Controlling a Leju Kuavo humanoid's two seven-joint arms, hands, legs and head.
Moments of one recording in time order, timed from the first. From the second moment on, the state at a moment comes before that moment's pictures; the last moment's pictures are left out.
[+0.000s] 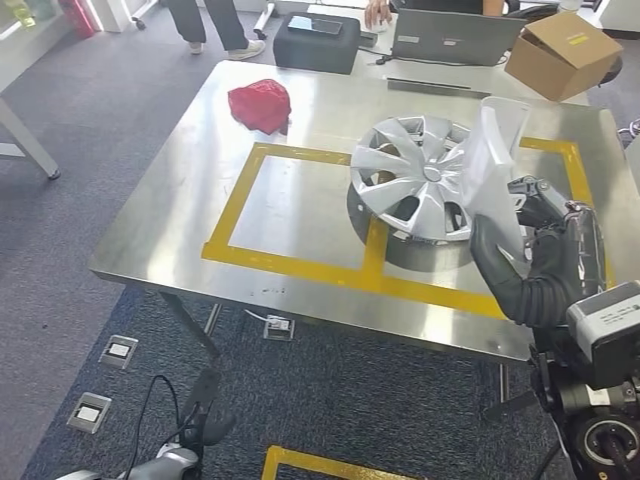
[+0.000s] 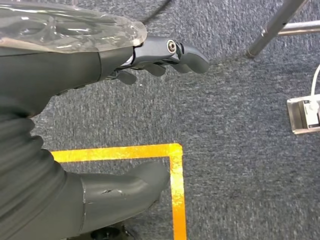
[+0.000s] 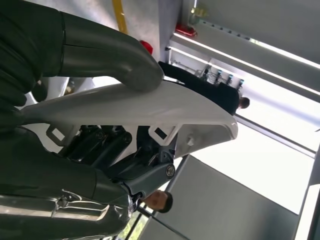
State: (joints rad) left arm -0.23 0.07 -0.88 -0.23 0.82 0.27 -0.31; right arm -0.40 -0.31 0.58 -1.80 0.16 -0.36 -0.12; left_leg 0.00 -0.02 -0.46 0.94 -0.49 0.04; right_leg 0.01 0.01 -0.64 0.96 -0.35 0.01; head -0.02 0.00
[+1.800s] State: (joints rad) left arm -0.23 0.07 -0.88 -0.23 0.82 0.27 -0.31; right arm -0.40 -0.31 0.58 -1.80 0.16 -0.36 -0.12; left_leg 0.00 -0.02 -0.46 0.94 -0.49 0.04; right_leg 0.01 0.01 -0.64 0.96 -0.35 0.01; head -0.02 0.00
